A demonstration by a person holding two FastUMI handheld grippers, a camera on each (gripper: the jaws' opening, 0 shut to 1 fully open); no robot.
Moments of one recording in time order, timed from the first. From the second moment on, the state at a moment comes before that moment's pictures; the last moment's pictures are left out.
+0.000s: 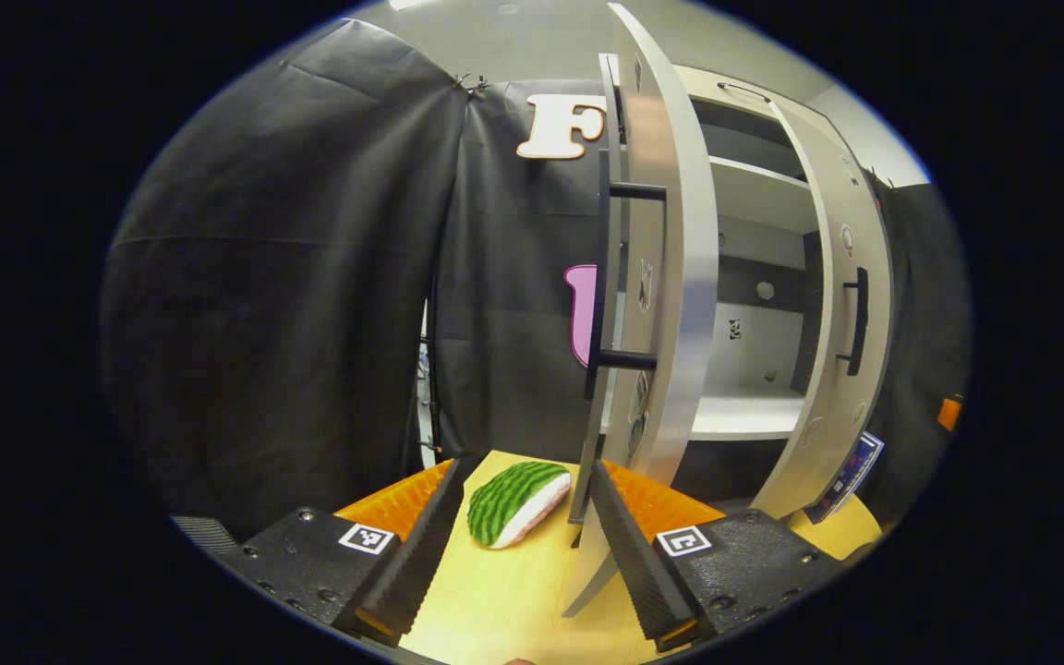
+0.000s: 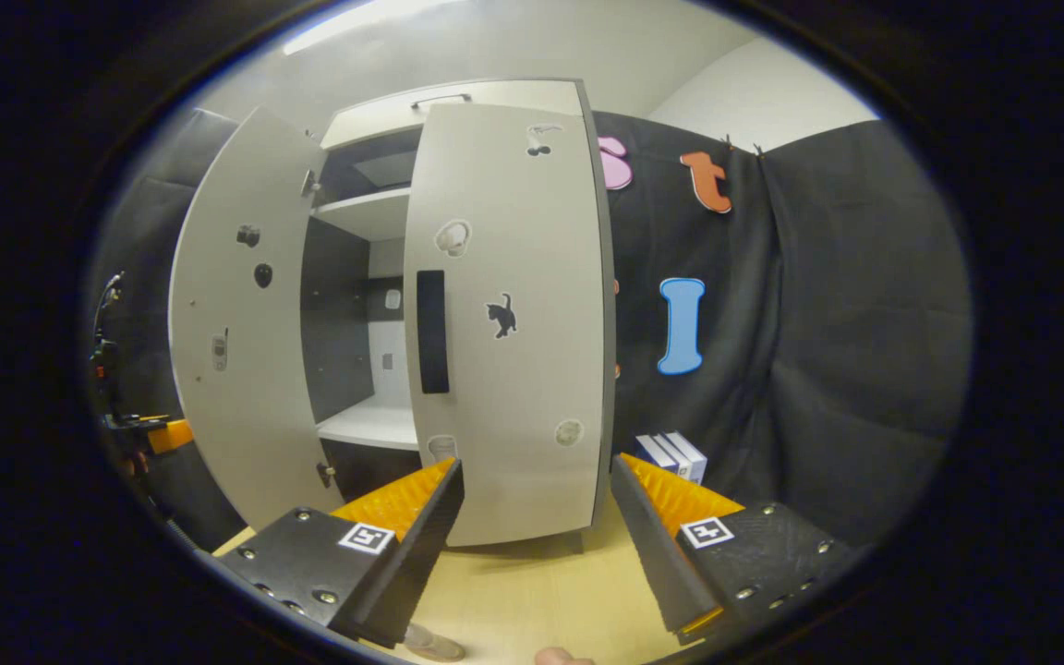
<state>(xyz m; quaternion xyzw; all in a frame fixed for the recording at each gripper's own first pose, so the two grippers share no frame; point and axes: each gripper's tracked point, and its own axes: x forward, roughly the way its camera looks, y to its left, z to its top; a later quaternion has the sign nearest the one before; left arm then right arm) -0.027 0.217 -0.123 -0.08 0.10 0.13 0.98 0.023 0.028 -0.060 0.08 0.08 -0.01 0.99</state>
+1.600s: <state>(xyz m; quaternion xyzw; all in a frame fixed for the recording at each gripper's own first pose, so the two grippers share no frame) 0.032 0.035 -0.098 -0.03 0.10 -0.09 0.99 -0.007 -0.065 -0.077 0.10 0.07 -0.10 0.99</state>
